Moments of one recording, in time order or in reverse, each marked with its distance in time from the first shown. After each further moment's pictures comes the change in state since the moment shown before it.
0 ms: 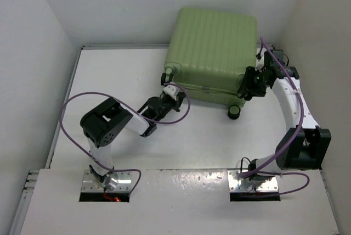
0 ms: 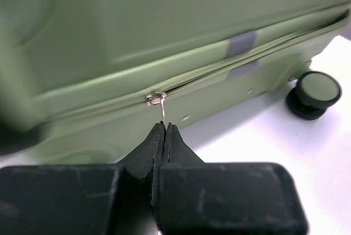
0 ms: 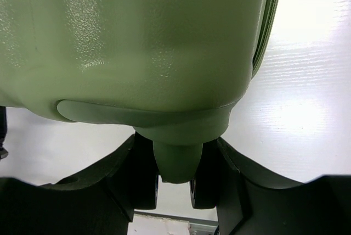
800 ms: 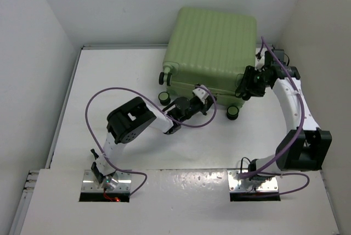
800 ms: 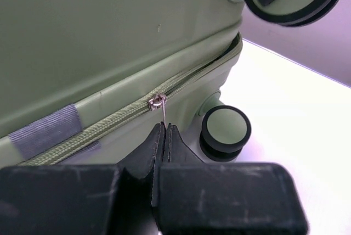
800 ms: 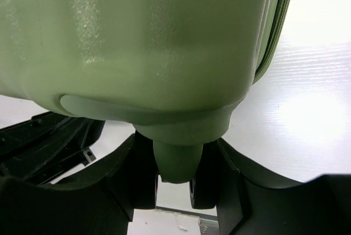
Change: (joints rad) left arm -0.193 0.262 0.377 -0.047 0.047 -0.022; right arm 0.000 -0.006 0.010 -0.016 -0.052 0.023
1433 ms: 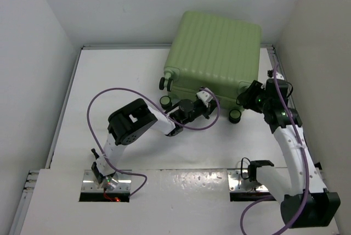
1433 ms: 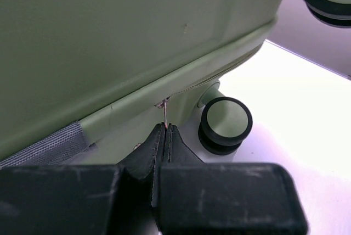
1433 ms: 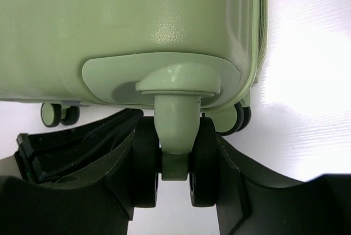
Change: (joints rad) left arm -0.036 -0.001 0.014 -0.067 -0.011 -0.012; right arm 0.087 -0.533 -0.464 0.333 0.197 0.251
